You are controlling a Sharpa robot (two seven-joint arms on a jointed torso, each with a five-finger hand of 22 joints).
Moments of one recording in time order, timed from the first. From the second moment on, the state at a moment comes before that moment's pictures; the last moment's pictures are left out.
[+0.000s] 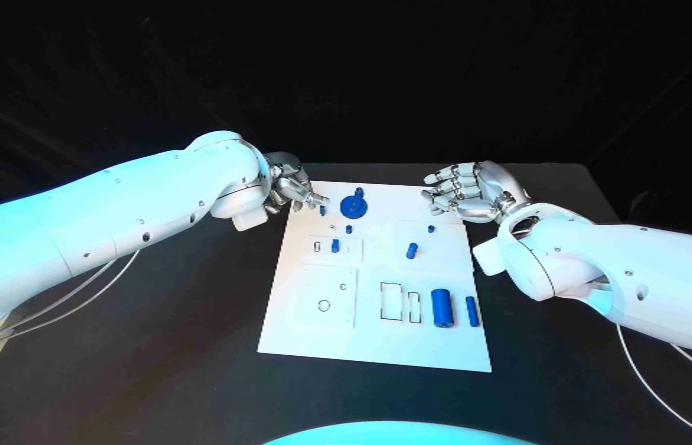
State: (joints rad) left arm 1.32 -0.62 -0.01 1.23 -1.00 0.12 -0.47; left_hand 1.12 -0.14 0.37 0.27 0.25 0.78 0.11 0.64 0.65 1.11 0.03 1.01 0.63 1.47 -0.04 1.49 1.31 0.09 1.28 0.07 1.33 1.06; right arm 1.22 -0.91 -0.14 1.63 -0.55 -0.65 0.11; right_hand 1.39 -0.23 0.41 0.26 0.34 0.74 0.19 0.39 0.24 0.95 0.17 0.38 0.11 1.04 0.13 0.16 0.45 0.17 1.02 0.23 0.07 0.28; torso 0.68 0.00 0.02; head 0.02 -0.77
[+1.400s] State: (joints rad) left arm 1.32 -0.40 -0.02 0.87 -1.04 0.26 -0.45; left_hand 1.07 -0.14 0.32 0.29 0.25 0.80 0.10 0.63 0.63 1.12 0.03 1.03 0.64 1.47 -0.04 1.49 1.31 0.09 1.29 0.07 1.33 1.08; right arm 1.22 -0.90 -0.14 1.63 -0.55 -0.65 0.11; right_hand 1.39 -0.23 0.41 0.26 0.34 0.74 0.19 0.39 0.24 0.95 0.17 0.38 0.10 1.04 0.12 0.16 0.45 0.17 1.02 0.23 0.07 0.27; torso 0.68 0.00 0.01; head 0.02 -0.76
